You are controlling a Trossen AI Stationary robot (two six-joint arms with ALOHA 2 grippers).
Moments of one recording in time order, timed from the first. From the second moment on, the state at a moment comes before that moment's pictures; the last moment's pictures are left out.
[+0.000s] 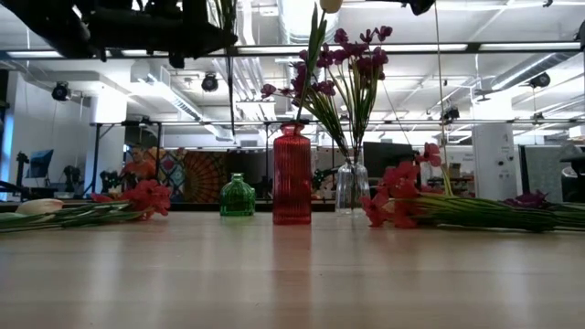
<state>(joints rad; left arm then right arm) 0.24 1.04 0.47 0.80 -0.28 0.15 0.32 1.16 0.92 -0.12 0.44 -0.01</state>
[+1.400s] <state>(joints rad) 0.43 1.19 0.48 0.85 -0.11 0.17 0.32 1.16 0.91 -0.11 0.45 -0.03</state>
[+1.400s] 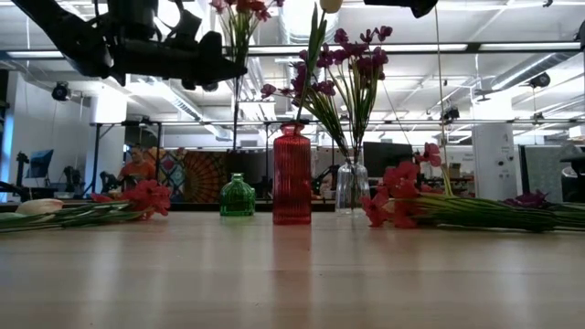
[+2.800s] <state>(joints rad) 0.44 1.22 0.47 0.87 -0.12 0.15 0.32 1.16 0.91 -0.11 0.45 -0.02</state>
